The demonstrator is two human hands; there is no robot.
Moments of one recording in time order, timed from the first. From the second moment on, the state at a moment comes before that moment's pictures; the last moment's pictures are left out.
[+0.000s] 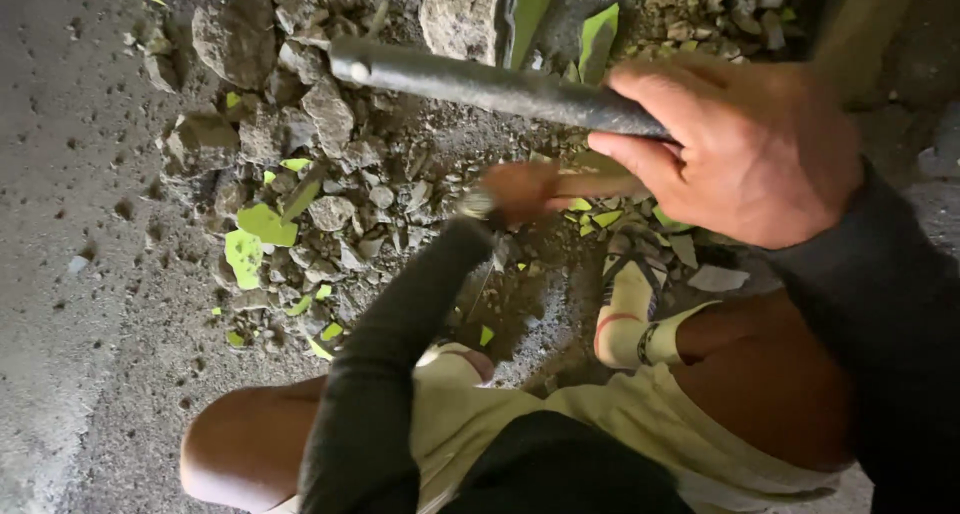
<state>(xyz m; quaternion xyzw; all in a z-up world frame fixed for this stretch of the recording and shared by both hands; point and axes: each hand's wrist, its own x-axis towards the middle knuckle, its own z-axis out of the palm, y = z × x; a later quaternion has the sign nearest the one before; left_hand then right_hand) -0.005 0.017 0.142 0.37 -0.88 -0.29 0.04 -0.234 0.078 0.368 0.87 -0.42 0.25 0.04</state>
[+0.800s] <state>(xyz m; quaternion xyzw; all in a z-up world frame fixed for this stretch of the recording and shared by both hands) 0.050 0.006 0.091 0.65 -0.60 -0.44 -0.14 -0.256 0.098 0.376 0.87 -0.43 0.25 0.06</state>
